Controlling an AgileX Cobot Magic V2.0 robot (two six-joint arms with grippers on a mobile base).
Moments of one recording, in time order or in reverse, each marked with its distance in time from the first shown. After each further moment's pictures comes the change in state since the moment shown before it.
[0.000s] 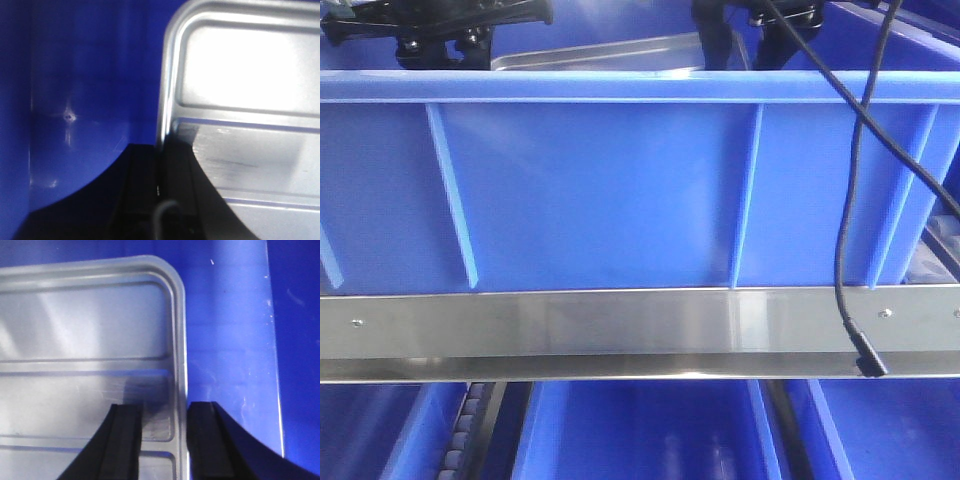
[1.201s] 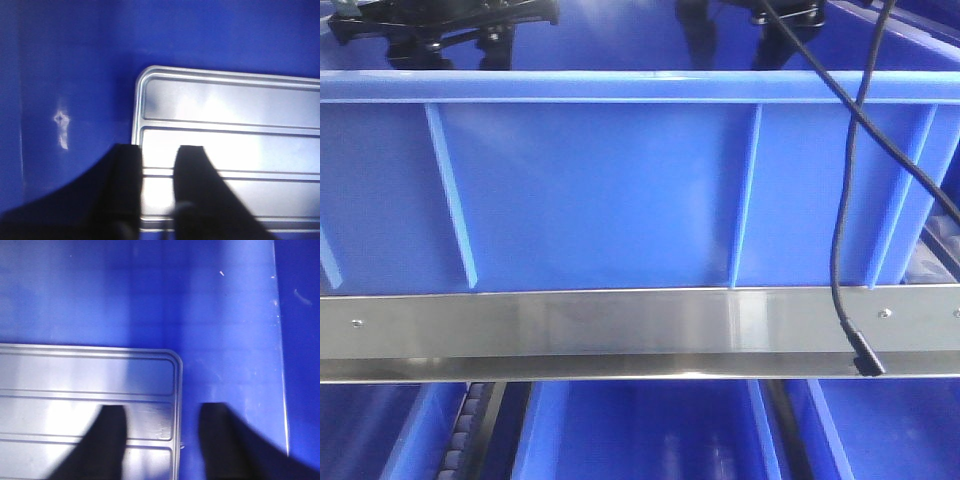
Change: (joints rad) left arm 0.001 0.000 -0.002 -0.004 0.000 0.036; right arm 0.007 0.000 -0.004 -0.009 -0.001 0.002
